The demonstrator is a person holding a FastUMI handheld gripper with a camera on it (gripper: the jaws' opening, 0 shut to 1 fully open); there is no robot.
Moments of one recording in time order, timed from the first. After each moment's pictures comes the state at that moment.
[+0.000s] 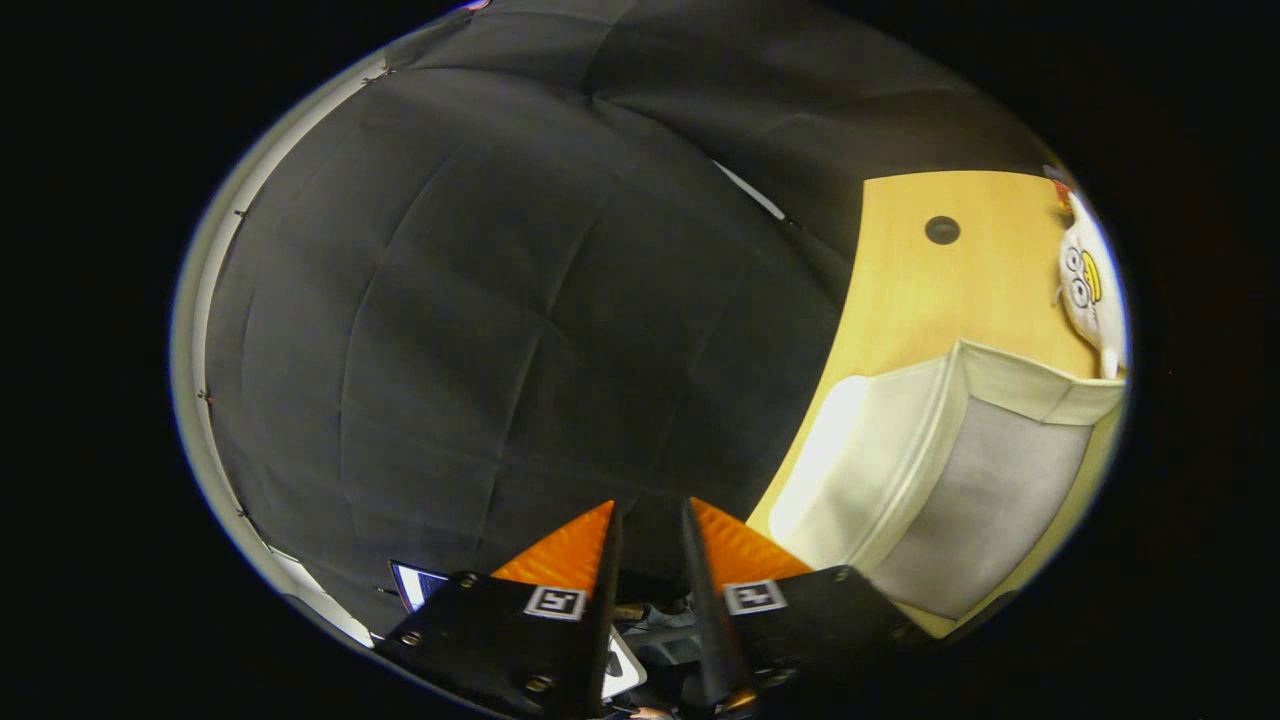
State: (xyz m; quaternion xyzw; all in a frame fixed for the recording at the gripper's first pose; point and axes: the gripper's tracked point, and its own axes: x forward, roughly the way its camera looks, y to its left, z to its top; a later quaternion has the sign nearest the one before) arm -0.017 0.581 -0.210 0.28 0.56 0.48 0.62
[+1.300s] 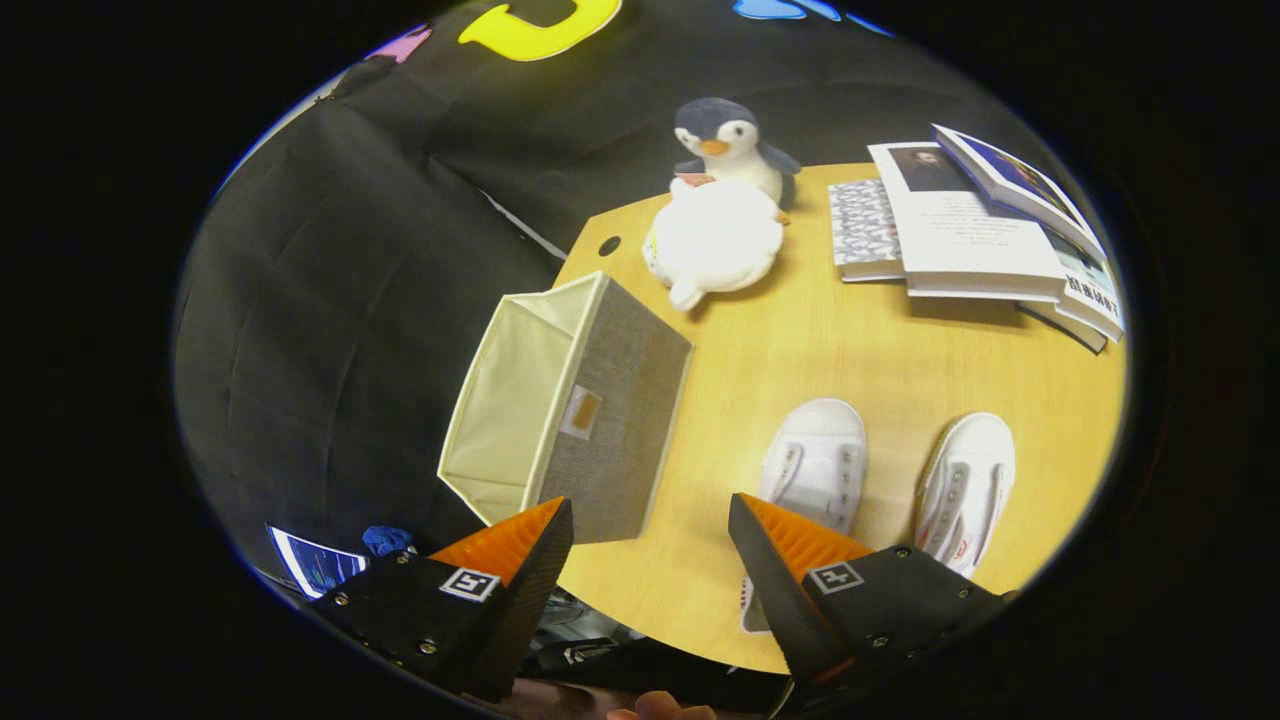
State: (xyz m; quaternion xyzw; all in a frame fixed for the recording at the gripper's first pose) arm -0.045 0.207 -0.341 0.18 0.58 0.29 0.74
